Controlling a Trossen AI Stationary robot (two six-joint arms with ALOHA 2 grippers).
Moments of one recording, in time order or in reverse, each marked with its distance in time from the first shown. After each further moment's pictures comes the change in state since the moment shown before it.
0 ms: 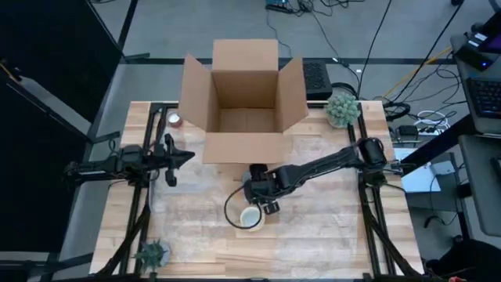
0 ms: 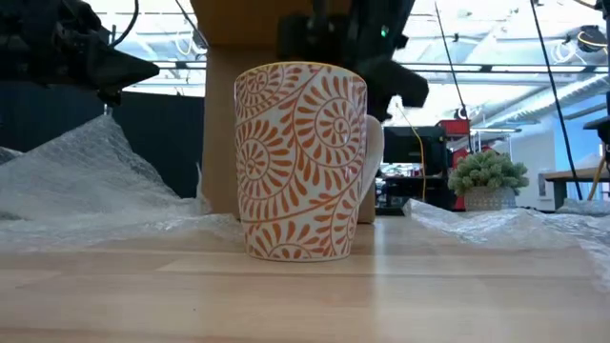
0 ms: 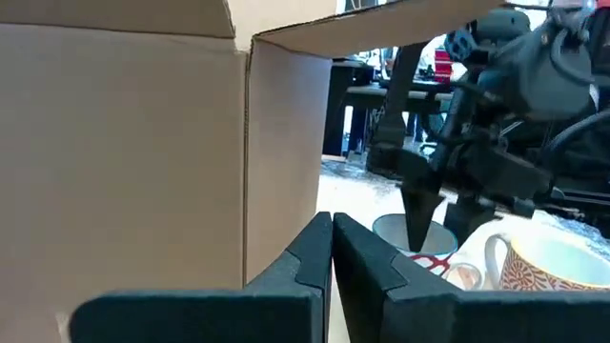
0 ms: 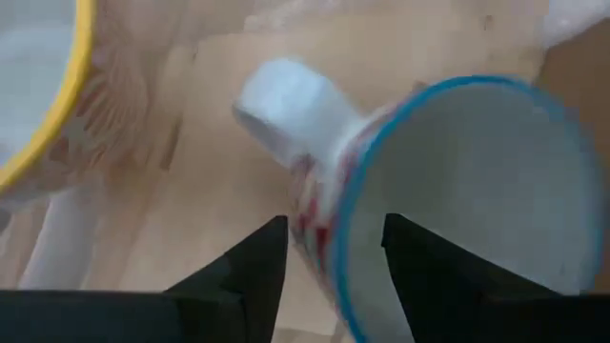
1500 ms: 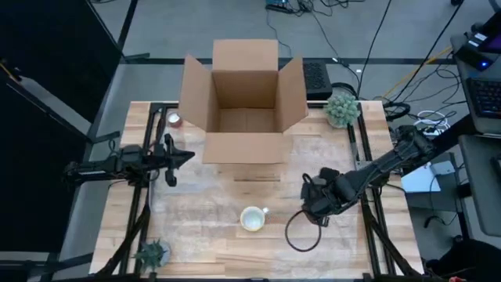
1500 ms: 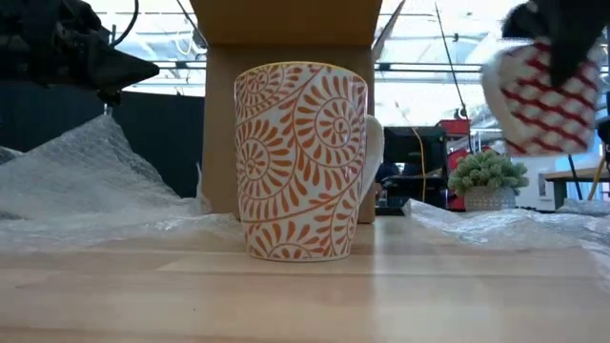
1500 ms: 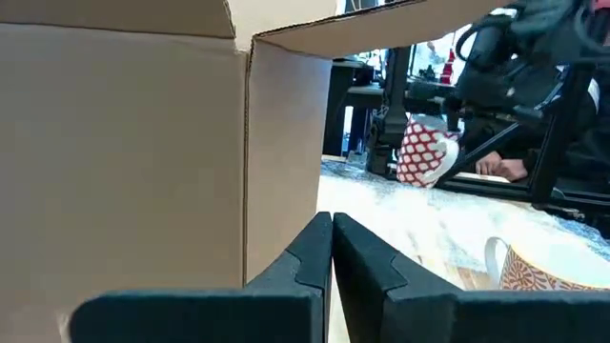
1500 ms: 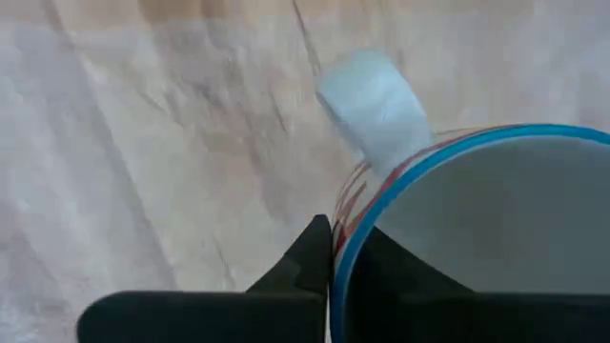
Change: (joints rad) left arm 0.000 0.000 0.000 0.000 0.000 -0.001; right arm 0.316 -0.522 -0.321 -0.523 -0.077 1.071
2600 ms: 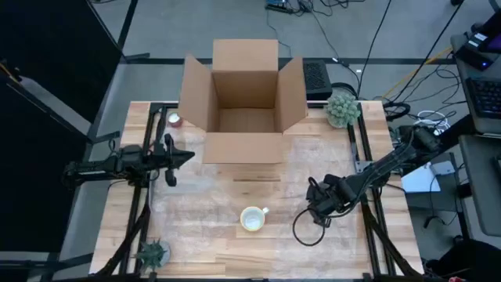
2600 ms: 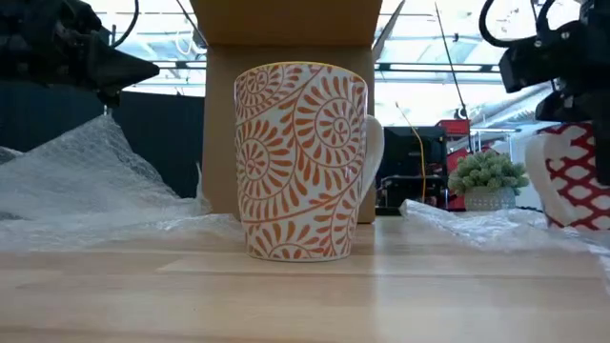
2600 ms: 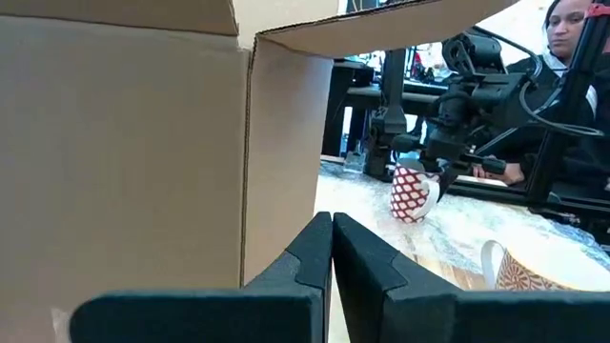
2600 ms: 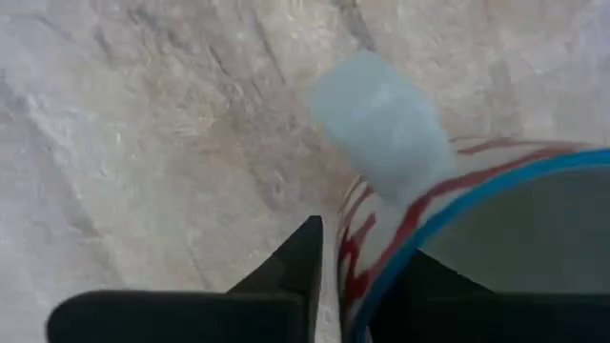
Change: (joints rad) left arm 0.000 0.000 0.000 0.000 0.000 -0.022; right arm 0.006 -0.063 -0.344 0.325 -0.060 0.031
